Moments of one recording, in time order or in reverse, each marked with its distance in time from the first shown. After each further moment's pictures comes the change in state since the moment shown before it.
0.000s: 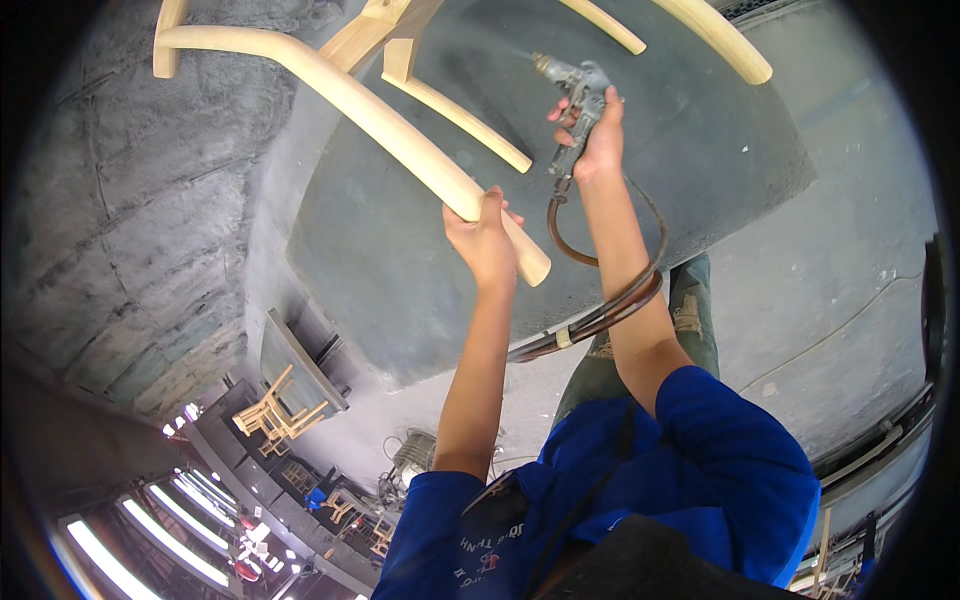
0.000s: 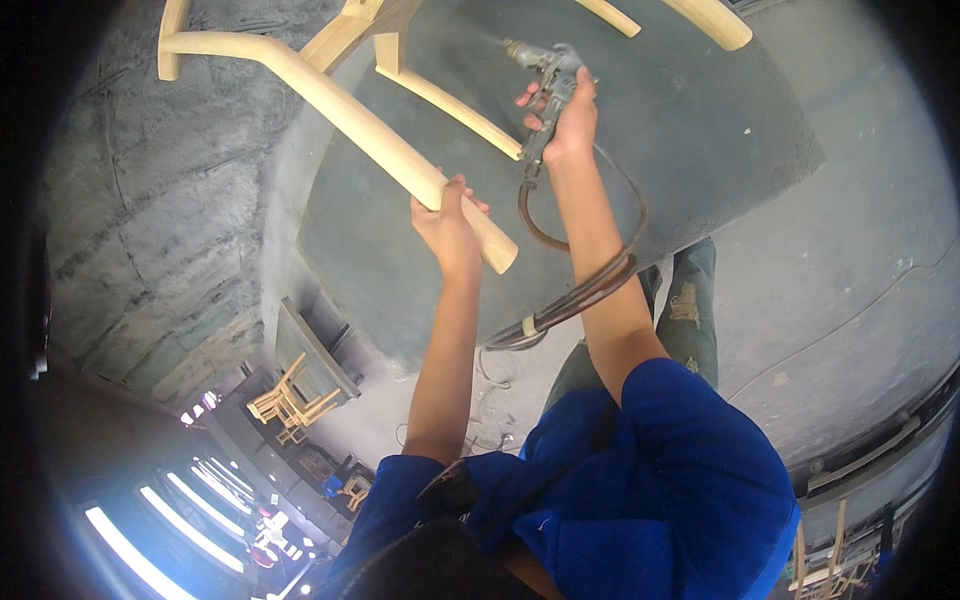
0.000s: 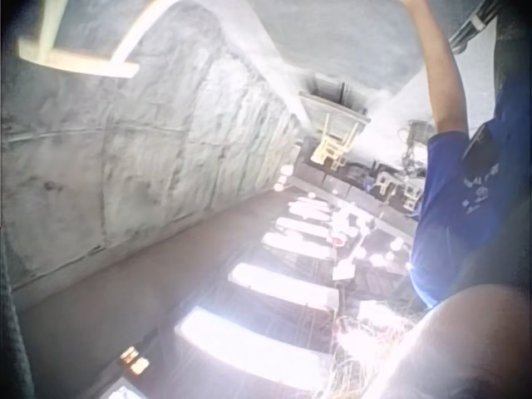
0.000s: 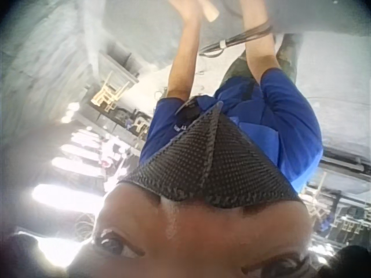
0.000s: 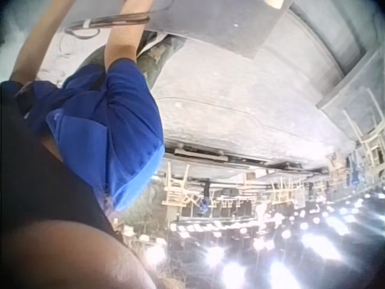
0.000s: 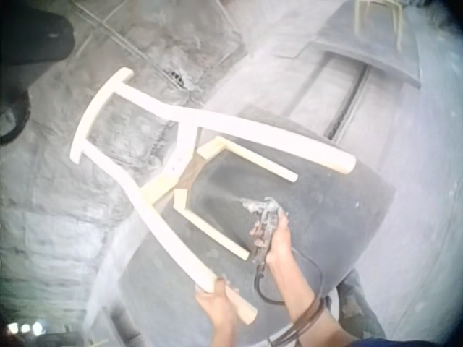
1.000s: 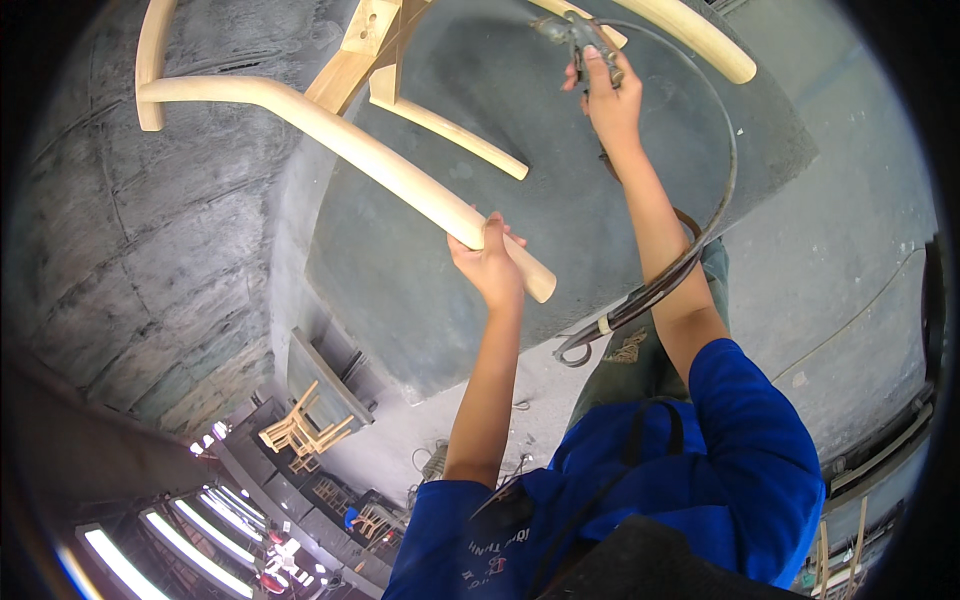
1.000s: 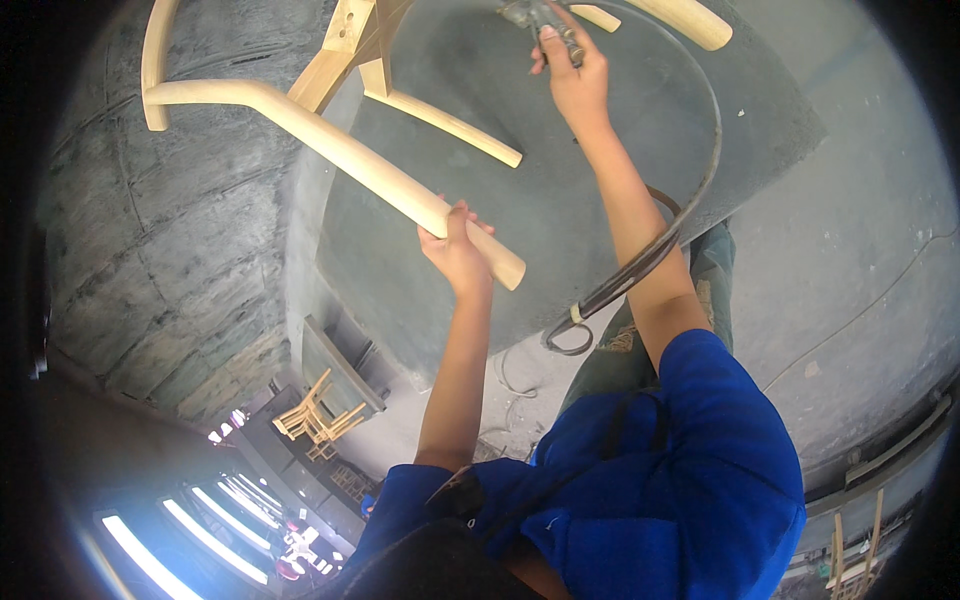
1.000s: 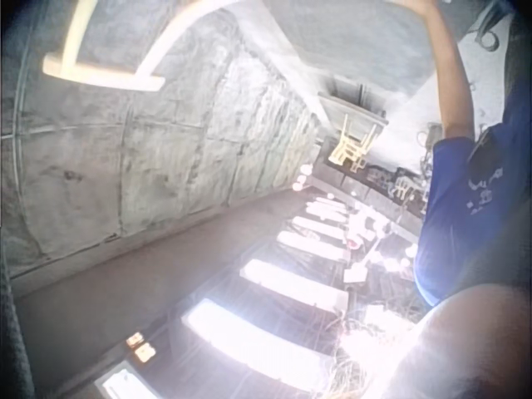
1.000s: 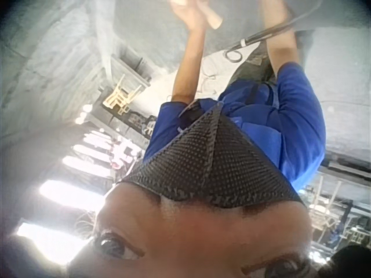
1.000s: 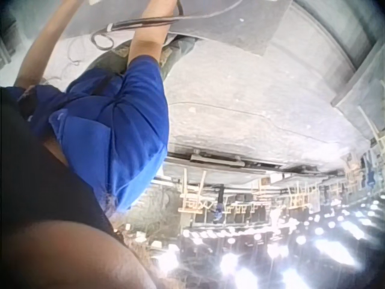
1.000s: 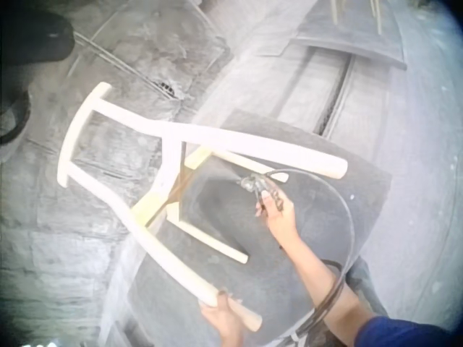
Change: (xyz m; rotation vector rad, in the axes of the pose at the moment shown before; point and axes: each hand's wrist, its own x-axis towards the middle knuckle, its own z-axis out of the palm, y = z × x) left_hand -0.013 -0.027 -0.004 -0.019 0.022 0.052; right_hand 0.013 -0.047 0.015 -0.671 -0.099 -0.646
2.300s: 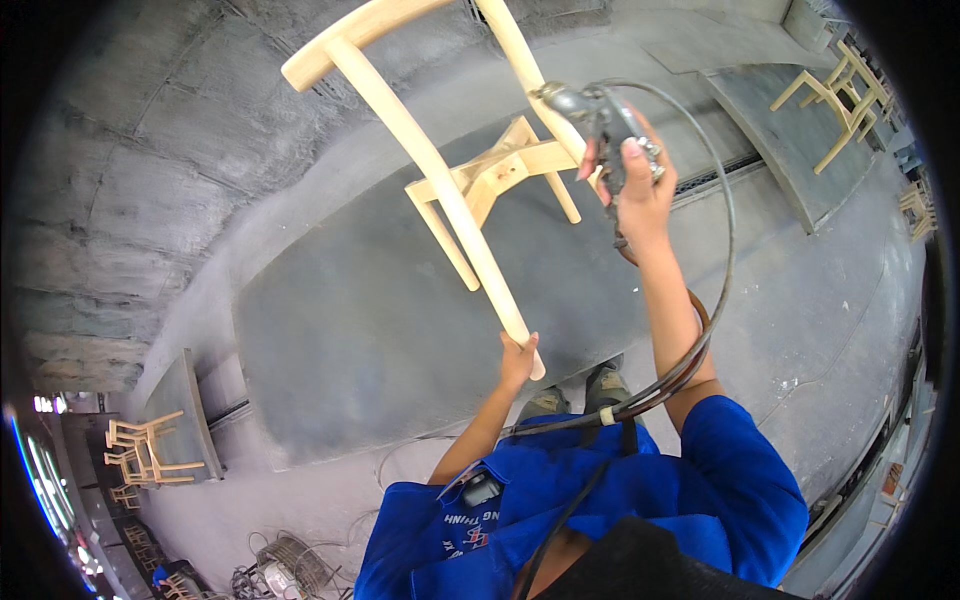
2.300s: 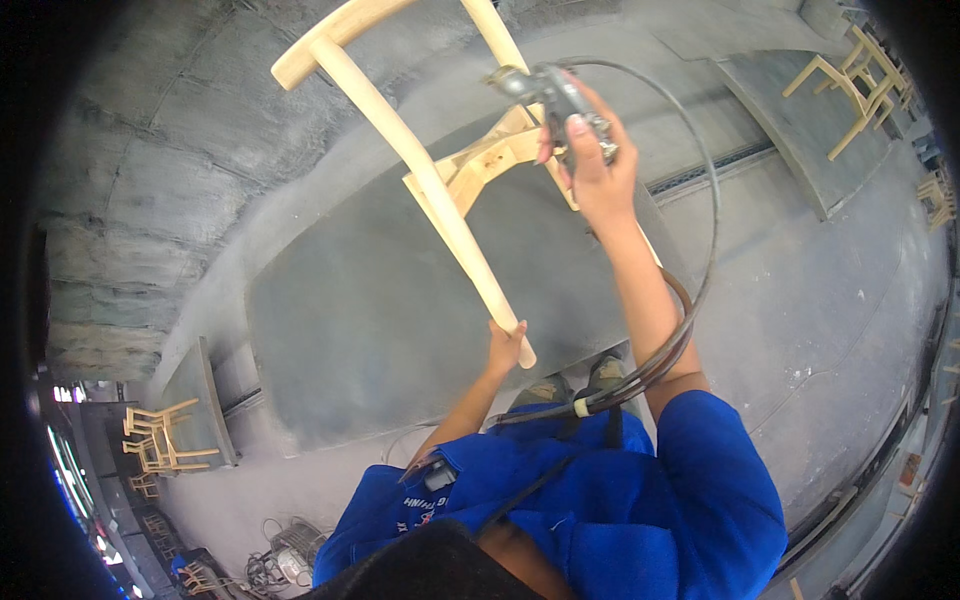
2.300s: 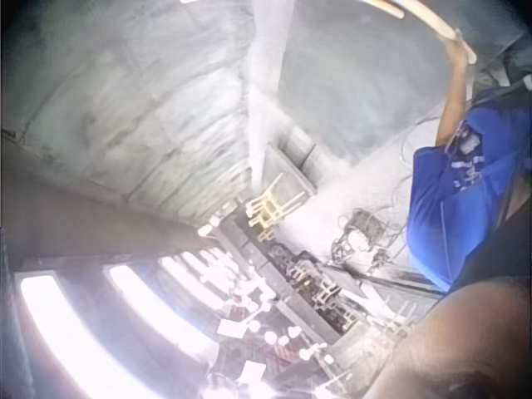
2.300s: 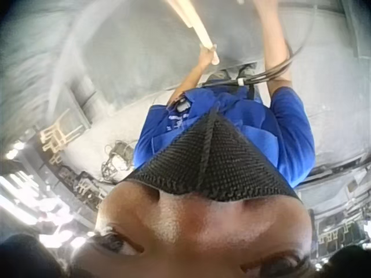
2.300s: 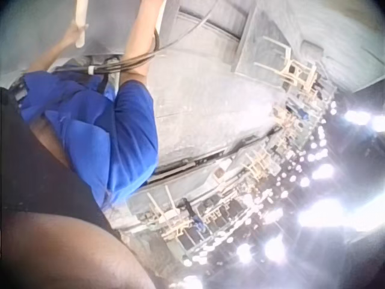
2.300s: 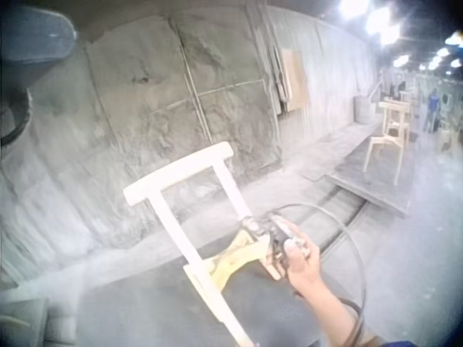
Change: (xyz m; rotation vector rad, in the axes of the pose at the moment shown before) left_hand -0.110 -0.120 -0.049 0.165 -0.303 -0.081; right_hand -0.122 -0.332 0.064 0.010 -0.586 -0.389
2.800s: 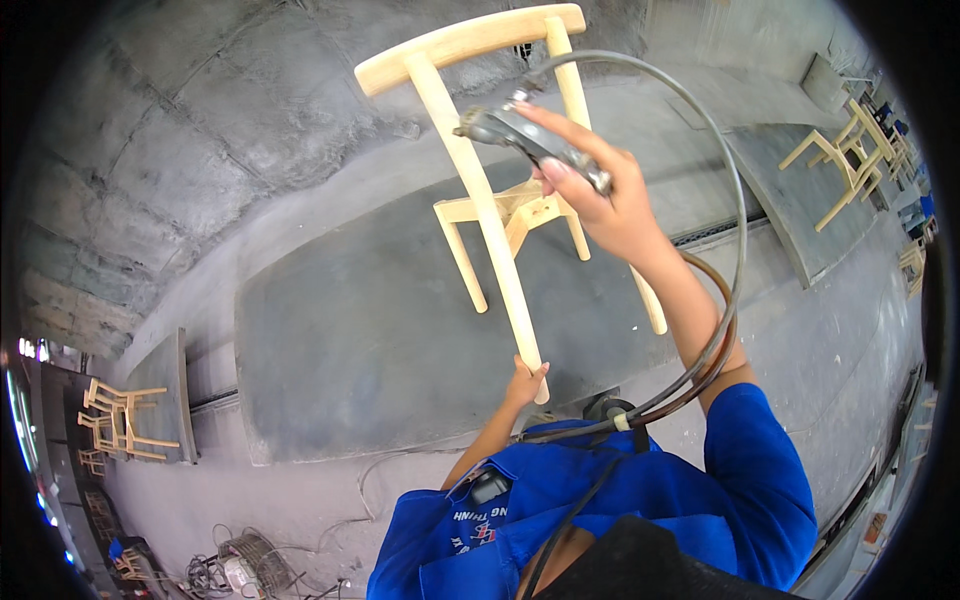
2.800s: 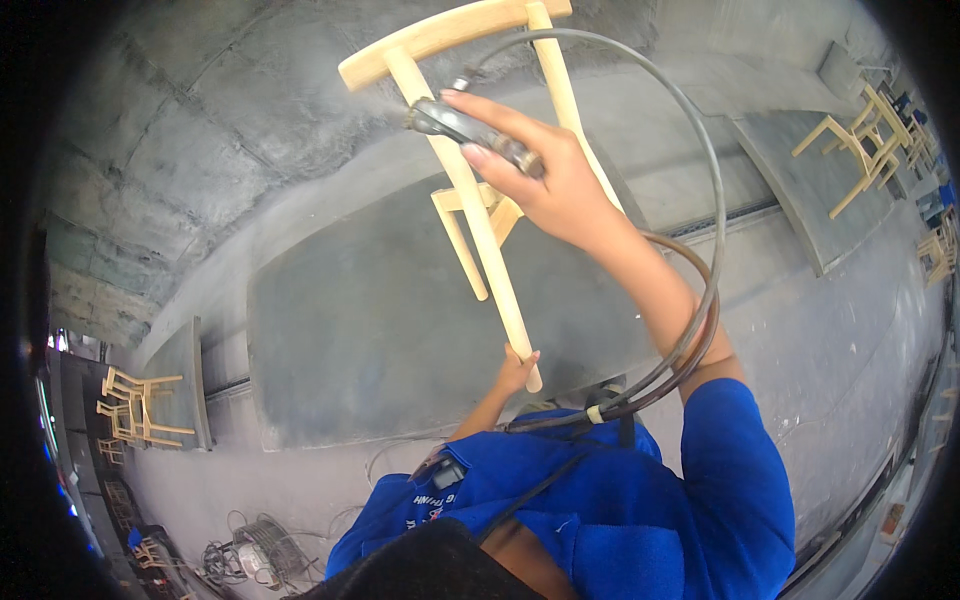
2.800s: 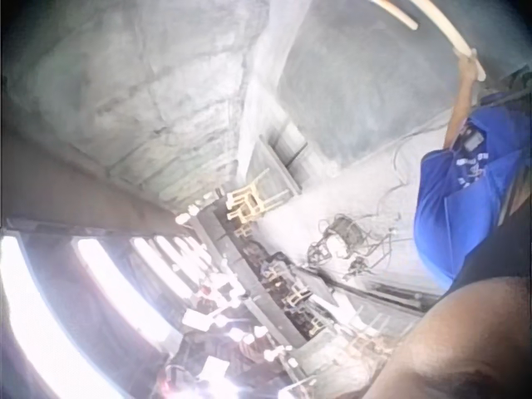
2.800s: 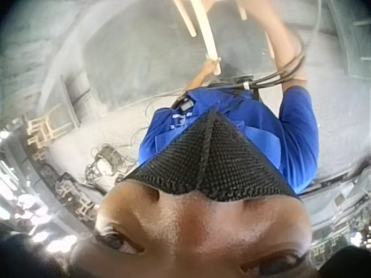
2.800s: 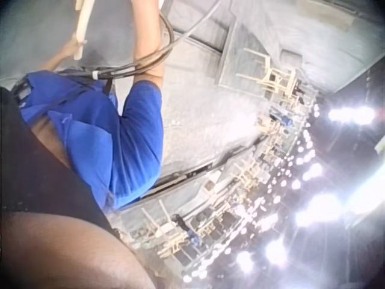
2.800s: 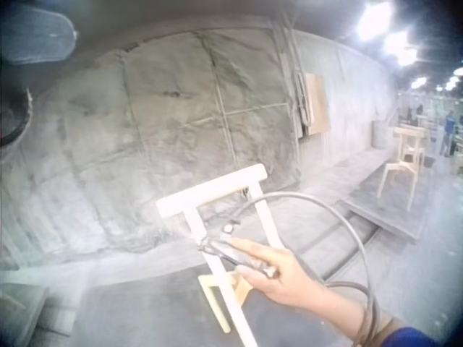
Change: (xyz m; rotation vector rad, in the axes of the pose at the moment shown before) left_hand 0.002 -0.037 -0.007 0.142 -0.112 0.066; right_hand 0.024 -0.085 0.095 -0.287 -0.534 -0.185
